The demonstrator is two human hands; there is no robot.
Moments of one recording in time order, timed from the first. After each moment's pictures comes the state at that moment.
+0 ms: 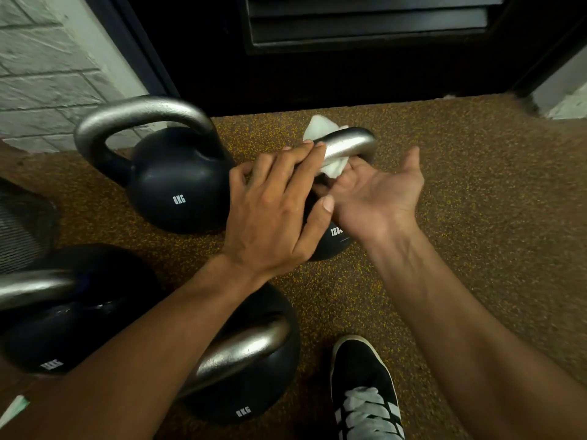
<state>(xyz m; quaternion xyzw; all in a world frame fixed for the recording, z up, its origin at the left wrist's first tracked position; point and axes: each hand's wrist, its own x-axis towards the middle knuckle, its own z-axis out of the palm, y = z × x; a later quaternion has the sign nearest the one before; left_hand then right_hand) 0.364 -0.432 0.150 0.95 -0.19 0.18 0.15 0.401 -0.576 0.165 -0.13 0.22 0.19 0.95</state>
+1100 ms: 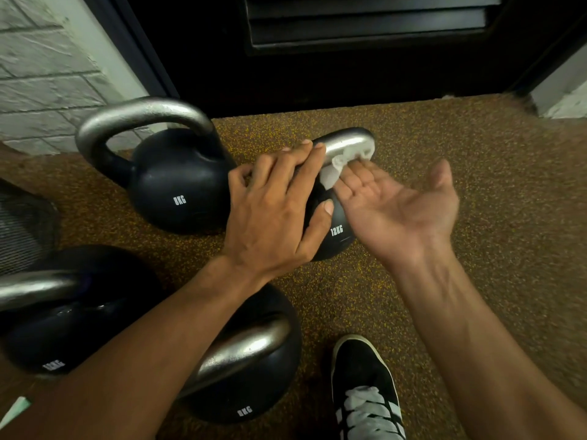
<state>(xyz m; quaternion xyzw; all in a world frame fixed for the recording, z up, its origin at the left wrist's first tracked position) 0.362 -0.433 0.151 0.96 -0.18 0.16 0.12 0.376 -0.595 0.181 -0.09 0.24 0.11 0.96</state>
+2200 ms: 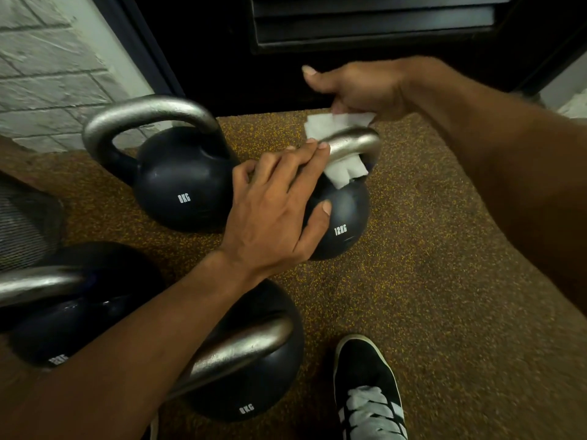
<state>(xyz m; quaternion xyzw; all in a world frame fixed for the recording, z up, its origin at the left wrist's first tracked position) 0.363 -0.426 0.152 0.96 -0.21 0.16 0.13 0.520 -0.596 0.214 -0.85 -0.10 0.42 0.32</state>
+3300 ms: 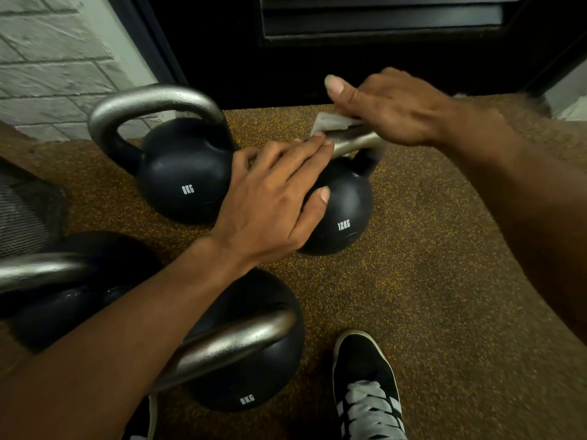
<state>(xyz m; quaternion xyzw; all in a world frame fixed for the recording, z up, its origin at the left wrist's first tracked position) 0.366 -0.412 0.159 0.96 -0.24 0.13 0.12 0.483 -0.607 0.215 -0.95 -0.23 0.14 0.17</state>
